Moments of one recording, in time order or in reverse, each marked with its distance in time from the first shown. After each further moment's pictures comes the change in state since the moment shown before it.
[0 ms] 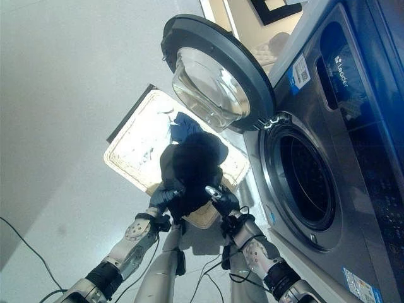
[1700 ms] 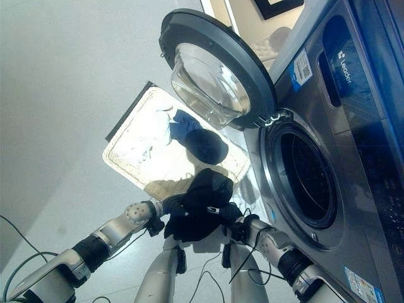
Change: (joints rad) left arm -0.255 0.207 -0.295 -0.016 0.254 0.373 -0.586; right arm -0.089 -0.155 0.112 0.114 -0.075 0.303 0.171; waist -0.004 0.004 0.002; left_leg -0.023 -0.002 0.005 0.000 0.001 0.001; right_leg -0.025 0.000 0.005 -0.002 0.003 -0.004
